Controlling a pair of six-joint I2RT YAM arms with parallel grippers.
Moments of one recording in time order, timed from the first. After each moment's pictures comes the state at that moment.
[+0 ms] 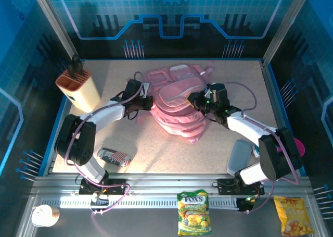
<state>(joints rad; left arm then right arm) -0.34 1.66 1.04 -0.20 0.14 -0.26 0.37 1.46 0.82 0.13 -0.37 1.14</state>
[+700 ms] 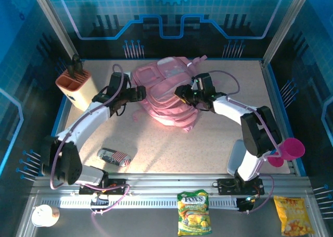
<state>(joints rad) -0.27 1.39 1.08 -0.41 -0.06 -0.36 0.41 1.75 1.13 -0.03 -0.42 0.95</state>
